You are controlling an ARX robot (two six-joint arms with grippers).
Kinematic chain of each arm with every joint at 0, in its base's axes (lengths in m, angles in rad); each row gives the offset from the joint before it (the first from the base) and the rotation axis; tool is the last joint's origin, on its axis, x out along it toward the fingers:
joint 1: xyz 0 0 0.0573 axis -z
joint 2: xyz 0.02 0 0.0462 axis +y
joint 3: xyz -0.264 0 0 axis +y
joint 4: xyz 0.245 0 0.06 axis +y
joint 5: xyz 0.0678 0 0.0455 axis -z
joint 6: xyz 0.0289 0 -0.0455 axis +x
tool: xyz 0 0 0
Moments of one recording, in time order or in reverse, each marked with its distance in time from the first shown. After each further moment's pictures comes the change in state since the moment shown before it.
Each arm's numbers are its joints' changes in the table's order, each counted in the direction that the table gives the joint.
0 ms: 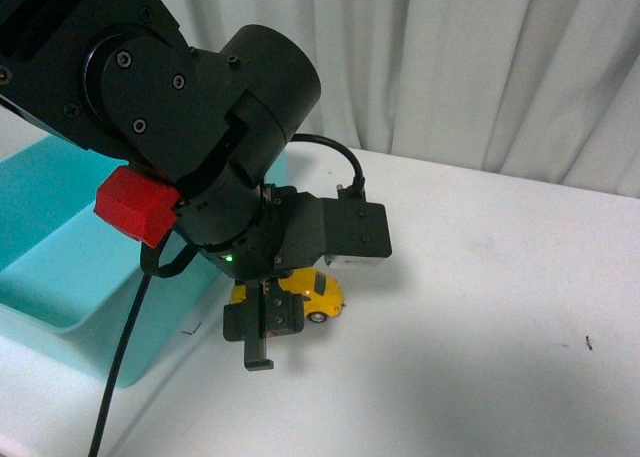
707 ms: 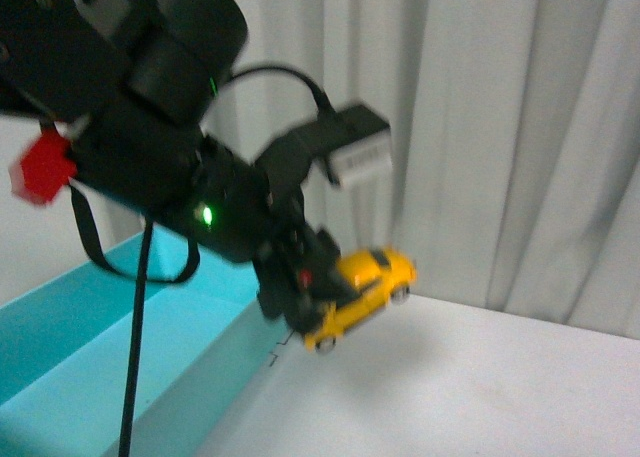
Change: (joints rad) left arm -0.143 -0.364 -0.070 0.053 0.430 -0.346; right arm 0.000 0.000 0.000 0.000 0.000 0.000
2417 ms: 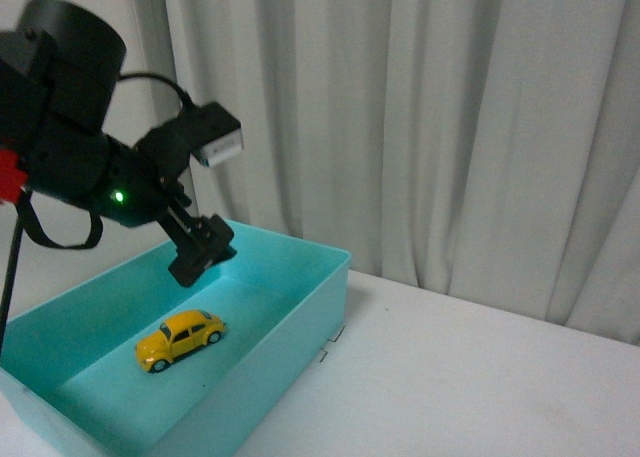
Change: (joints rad) left arm -0.382 -0.014 0.113 -0.184 -0.192 0.044; right arm 0.000 0.000 0.000 0.000 0.000 0.000
